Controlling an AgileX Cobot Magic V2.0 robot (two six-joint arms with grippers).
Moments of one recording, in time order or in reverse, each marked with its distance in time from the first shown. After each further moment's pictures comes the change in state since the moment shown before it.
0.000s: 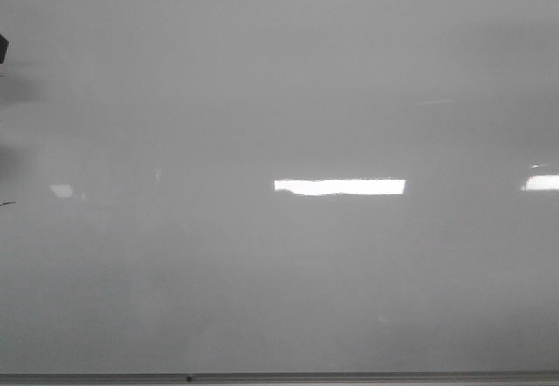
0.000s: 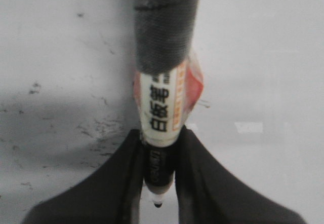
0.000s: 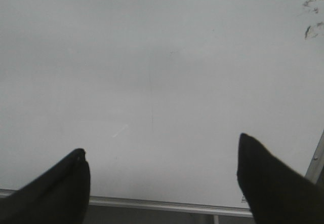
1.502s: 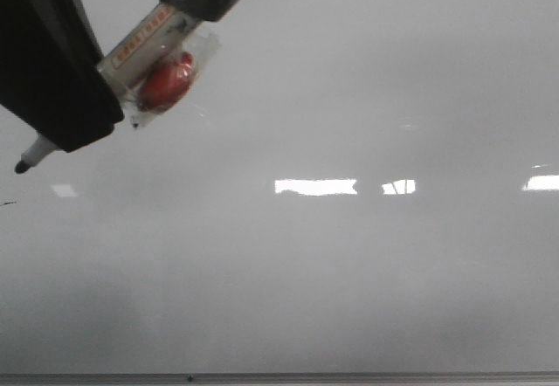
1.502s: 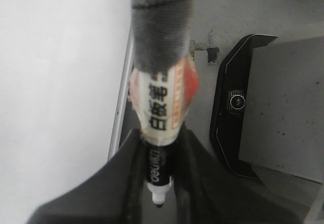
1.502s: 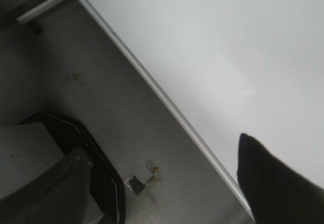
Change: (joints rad) left arm -0.776 -0.238 -0.199 -0.134 0.870 0.690; right arm 0.377 0.289 -0.157 0.368 0.262 -0.620
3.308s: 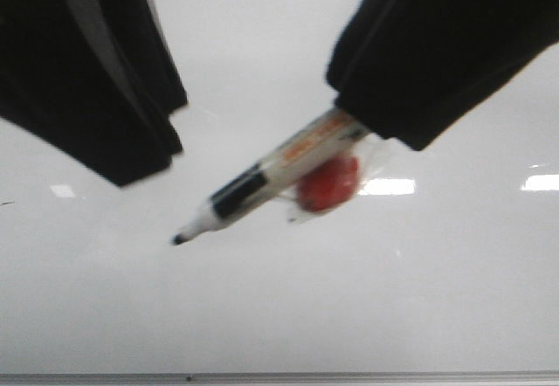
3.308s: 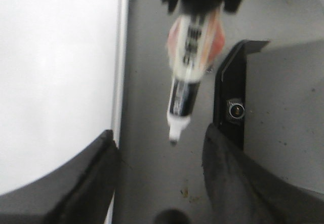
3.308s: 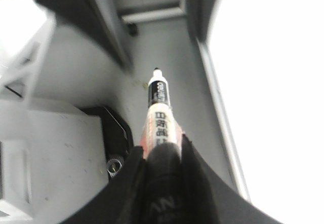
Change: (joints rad) left arm -0.045 0.013 -0.006 0.000 -0.067 -0.020; right arm 0.334 0.225 -0.128 0.083 -0.063 -0.098
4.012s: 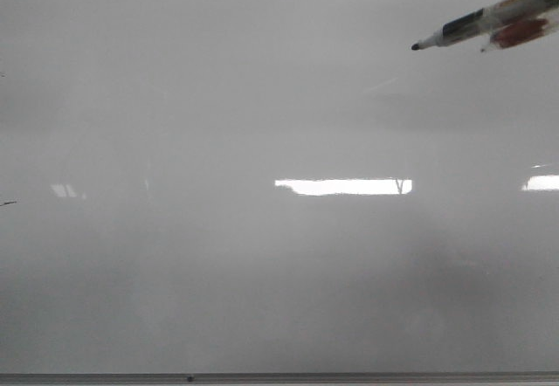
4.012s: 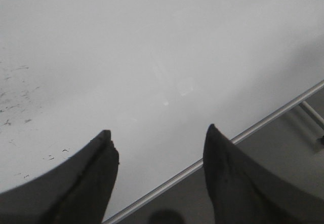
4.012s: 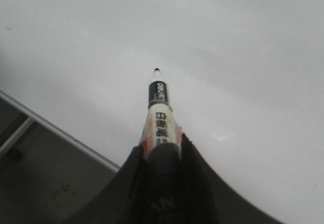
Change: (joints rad) left arm 0.699 -0.387 0.213 -0.227 -0.154 -0.122; right arm -0.452 -0.225 0.160 0.004 -0.268 0.321
